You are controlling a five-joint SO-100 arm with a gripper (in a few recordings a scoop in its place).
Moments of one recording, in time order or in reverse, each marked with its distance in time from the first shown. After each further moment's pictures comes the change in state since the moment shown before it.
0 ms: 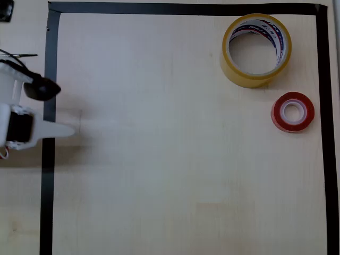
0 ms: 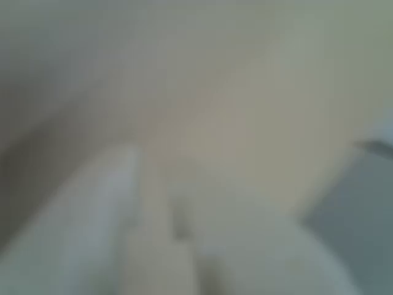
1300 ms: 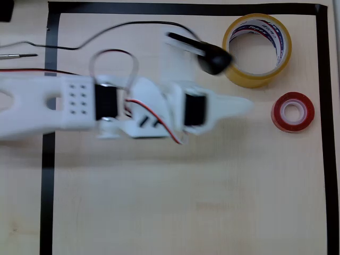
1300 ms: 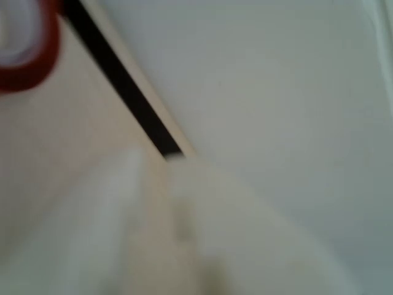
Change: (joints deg) arm -0.7 -126.2 -92.5 -55.0 13.9
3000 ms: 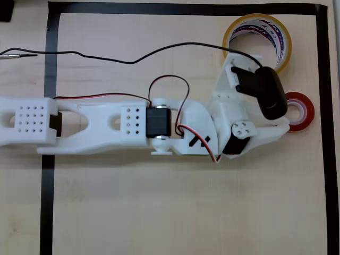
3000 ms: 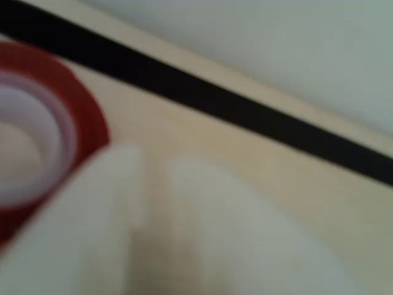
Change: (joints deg) arm 2.3 -56.9 -79.0 20.4 33.0
